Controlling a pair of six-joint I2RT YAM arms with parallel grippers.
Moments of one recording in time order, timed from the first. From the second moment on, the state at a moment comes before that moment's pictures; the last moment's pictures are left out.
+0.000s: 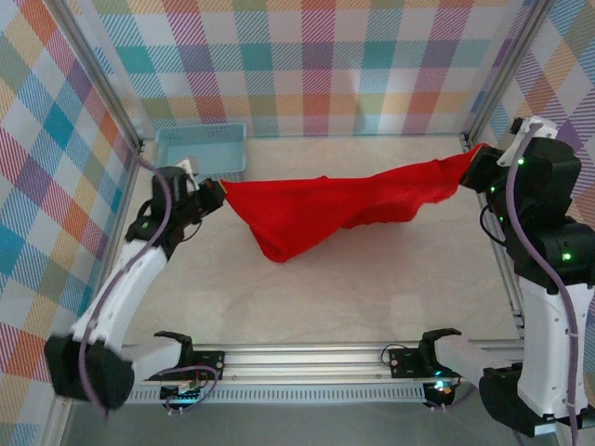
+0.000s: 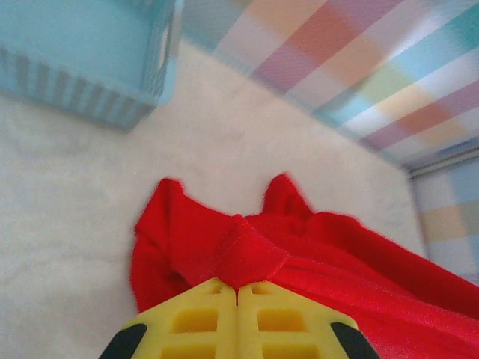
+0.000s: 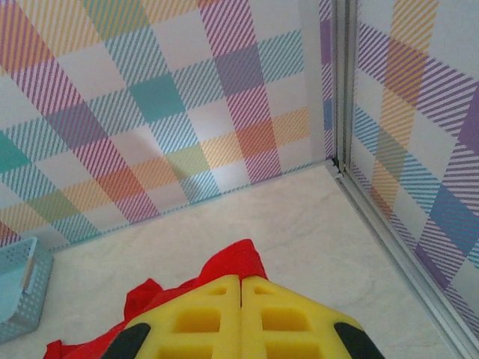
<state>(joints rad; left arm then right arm) -0.18 1.21 1.02 -0.39 0.18 -0.65 0.16 1.08 1.81 -1.10 0.27 0.31</state>
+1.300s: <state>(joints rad) -0.18 0.77 1.47 -0.58 0.35 -0.57 0.16 1.02 2.33 -1.09 0.31 0.19</state>
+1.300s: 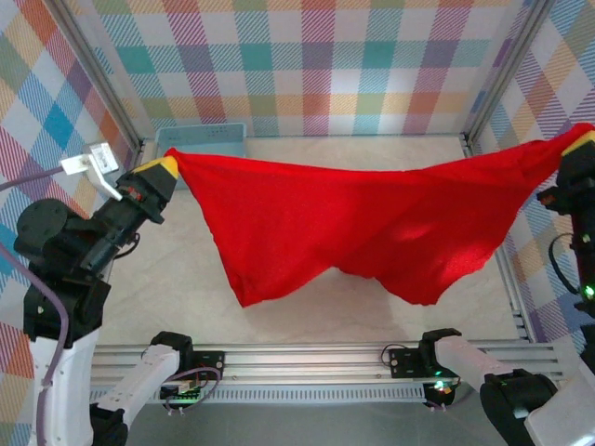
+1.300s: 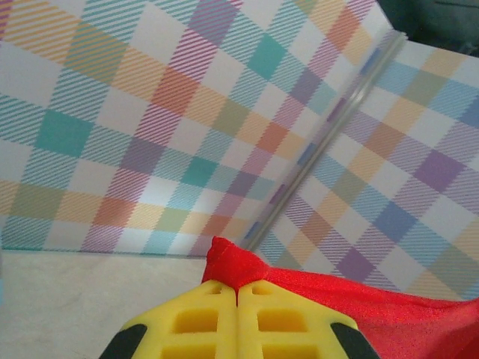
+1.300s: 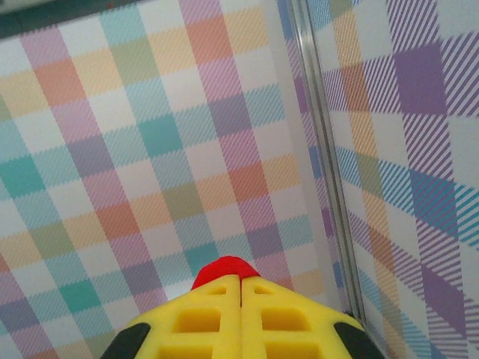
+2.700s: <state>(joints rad) -0.39 1.69 1.21 -0.58 0.00 -0.57 0.16 1.07 1.37 -0.94 0.04 0.28</state>
